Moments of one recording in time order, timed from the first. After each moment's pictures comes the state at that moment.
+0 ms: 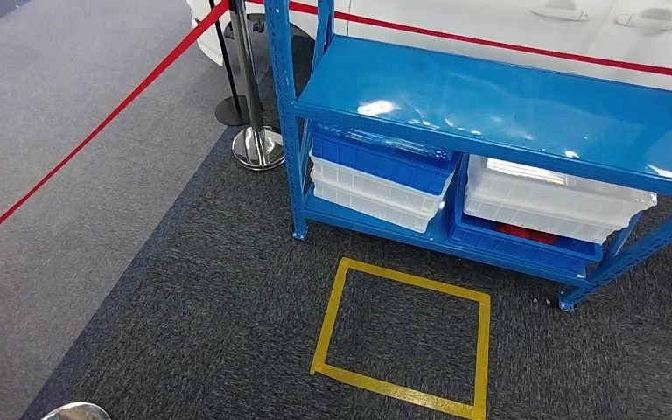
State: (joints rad) left arm 0.20 -0.34 0.47 -0.78 -1.04 -0.18 0.01; right arm 0.15 0.32 -0.96 -1.03 1.55 0.52 -0.10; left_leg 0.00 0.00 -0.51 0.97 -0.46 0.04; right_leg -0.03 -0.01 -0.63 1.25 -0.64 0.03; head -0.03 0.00
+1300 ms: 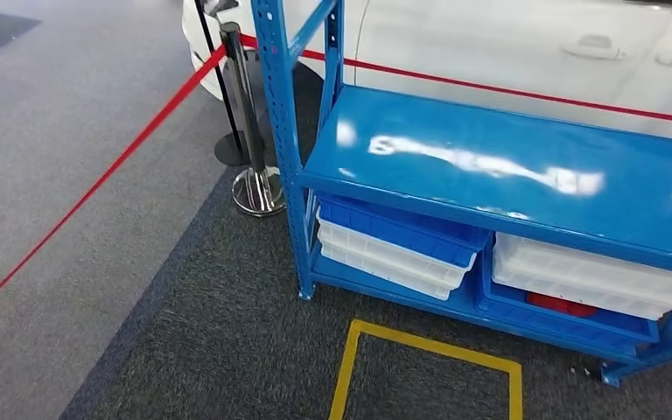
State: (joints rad) left arm 0.19 -0.34 0.52 -0.72 -1.10 -0.22 0.04; right arm 0.16 0.31 -0.98 -1.02 1.56 0.54 -0.11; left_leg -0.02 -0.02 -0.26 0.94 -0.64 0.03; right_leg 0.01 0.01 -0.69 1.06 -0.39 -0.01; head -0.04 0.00
